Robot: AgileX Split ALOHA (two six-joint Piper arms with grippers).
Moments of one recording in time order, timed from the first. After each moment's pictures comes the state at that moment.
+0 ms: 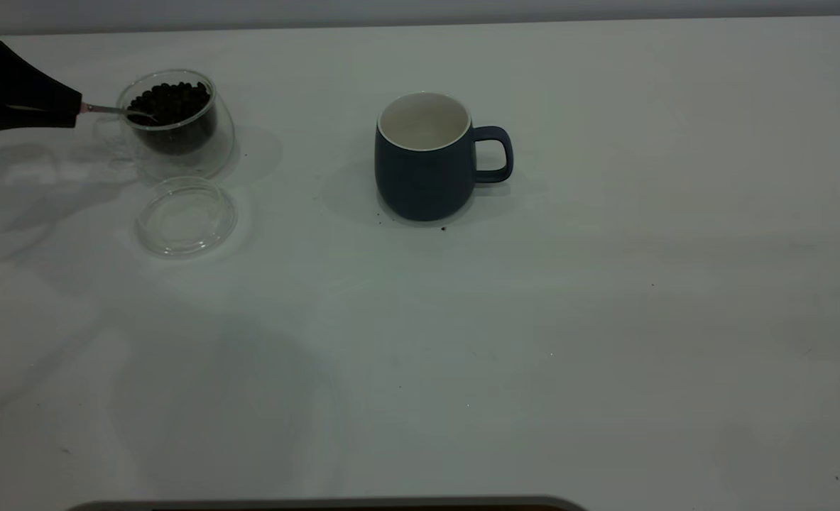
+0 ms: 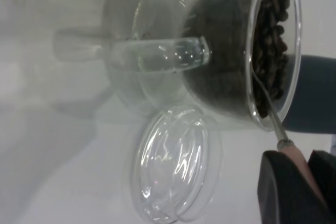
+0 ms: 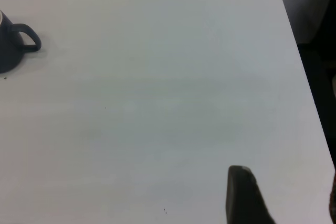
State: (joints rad) left arm 0.41 2.48 -1.55 -1.13 1.04 0.97; right arm 0.11 0.03 -0.47 -0.10 1.14 0.15
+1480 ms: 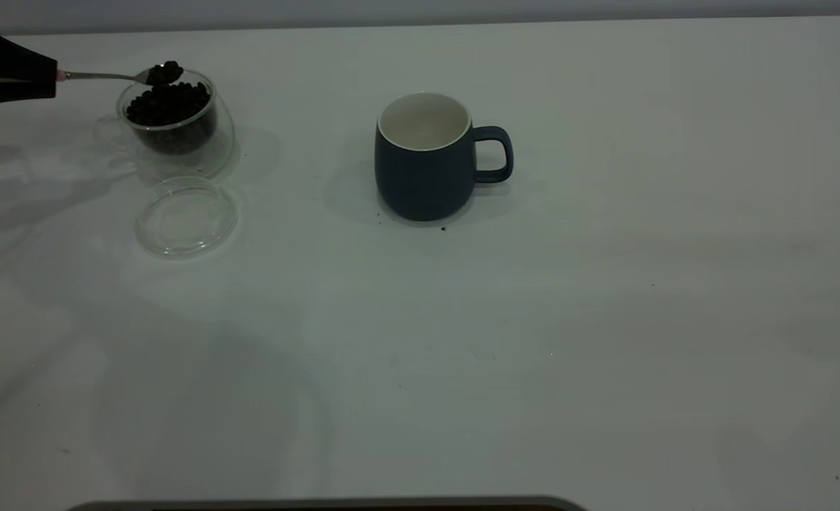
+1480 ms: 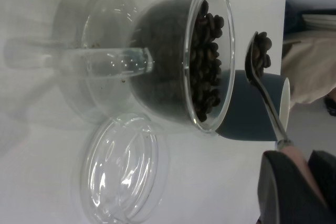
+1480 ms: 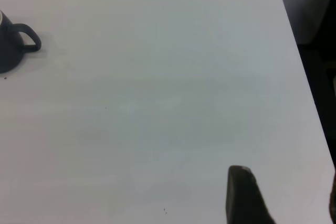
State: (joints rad) left arm 0.46 2.48 -1.55 -1.21 1.15 0.97; right arm 0.11 0.03 -0.47 -0.10 1.14 0.15
